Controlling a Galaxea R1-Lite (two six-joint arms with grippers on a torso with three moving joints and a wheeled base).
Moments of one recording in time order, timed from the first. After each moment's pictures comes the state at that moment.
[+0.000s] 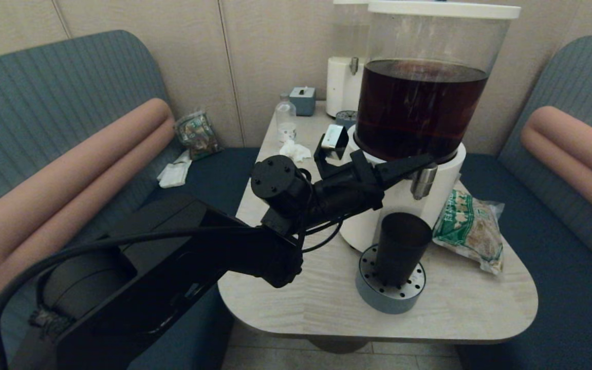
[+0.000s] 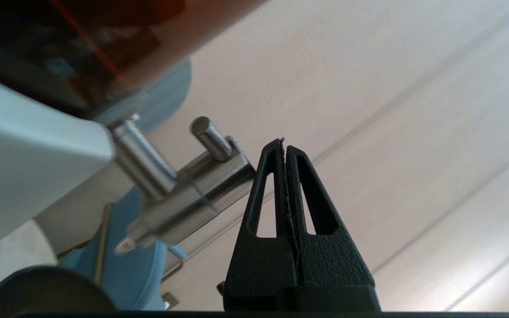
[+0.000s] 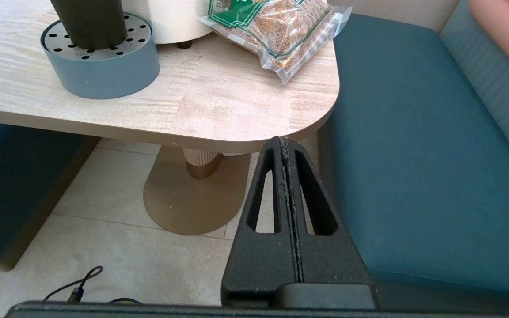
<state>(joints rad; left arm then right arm) -0.69 2.39 -1.54 -1.52 -0.73 -1.39 0.00 0.00 0.00 0.02 0.01 -0.05</state>
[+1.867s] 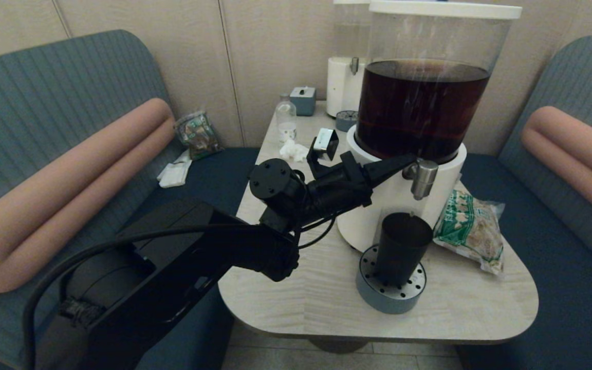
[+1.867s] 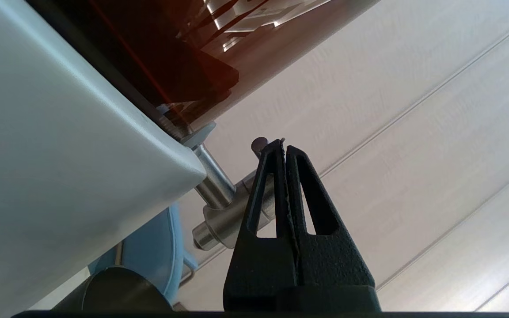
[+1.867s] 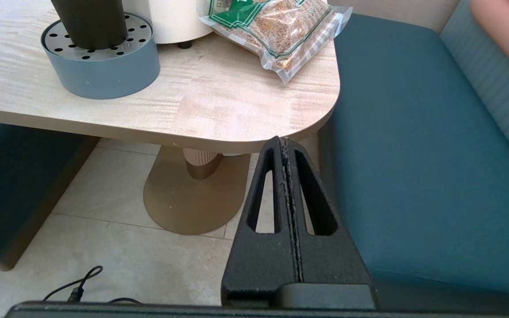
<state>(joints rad) -0.65 2.45 -1.61 -1.52 -0.73 -1.40 0.00 0.00 0.00 0.02 0.01 -0.05</state>
